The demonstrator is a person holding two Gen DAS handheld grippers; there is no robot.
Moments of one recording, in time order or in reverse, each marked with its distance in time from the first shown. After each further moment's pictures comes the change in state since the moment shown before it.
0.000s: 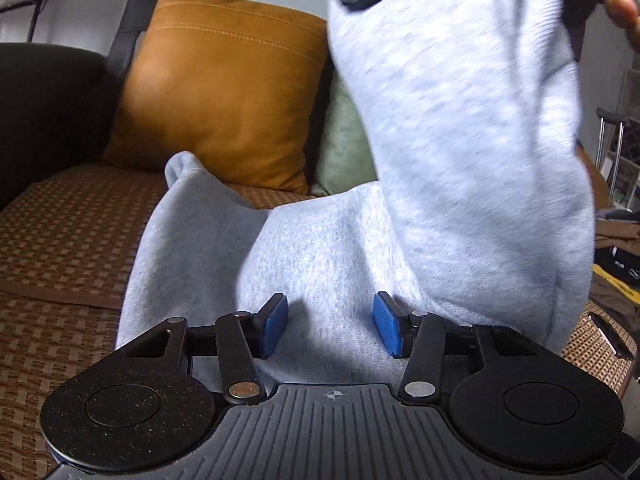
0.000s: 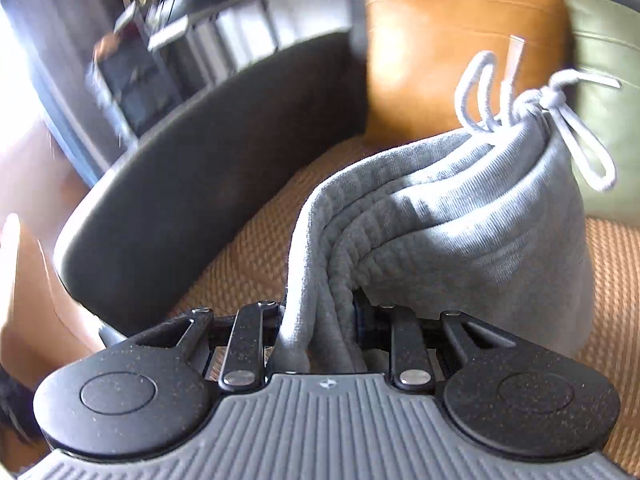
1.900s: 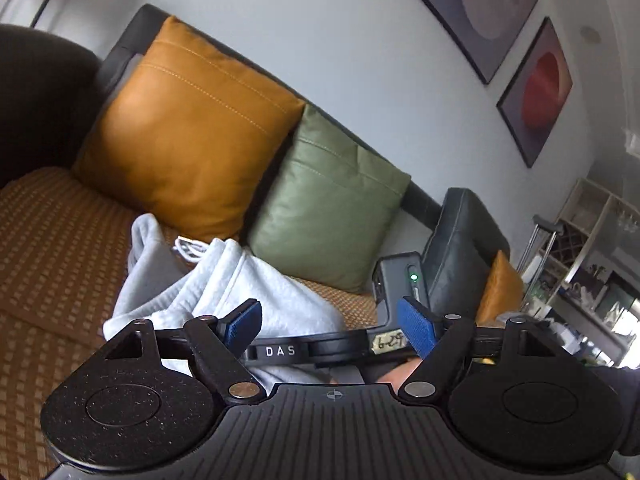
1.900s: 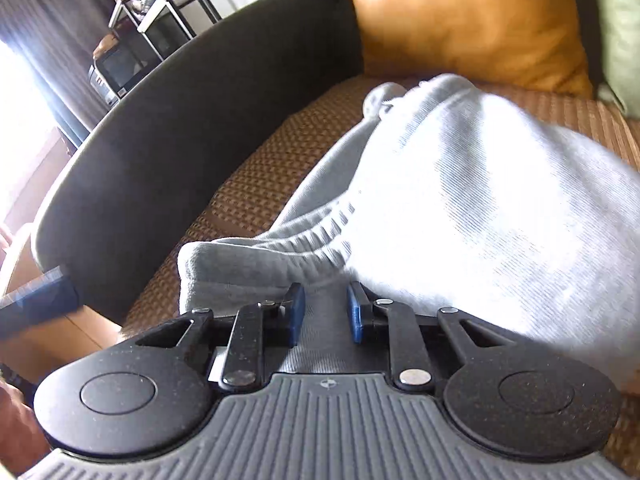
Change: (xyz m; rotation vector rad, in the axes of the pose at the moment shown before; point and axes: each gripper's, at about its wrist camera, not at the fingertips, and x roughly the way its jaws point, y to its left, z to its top) left arm -0.067 0.003 0.074 -0.217 -0.117 -0.195; right arm 0.108 -0.067 -0.056 0.115 -0.019 0.180
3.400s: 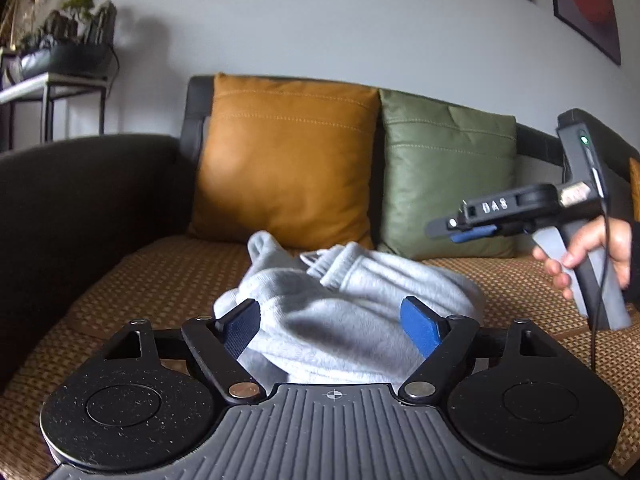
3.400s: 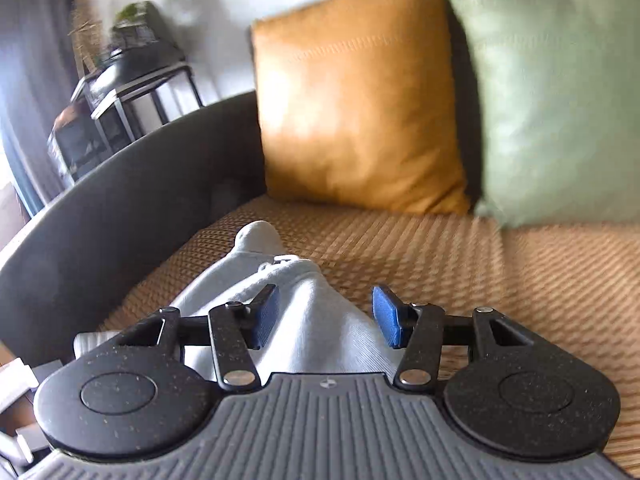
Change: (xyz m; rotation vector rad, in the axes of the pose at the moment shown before) left arm 0.019 -0.064 -0.068 0.362 -0.079 0.489; right arm -0.093 -0.093 0.004 -0.109 -0.339 -0.223
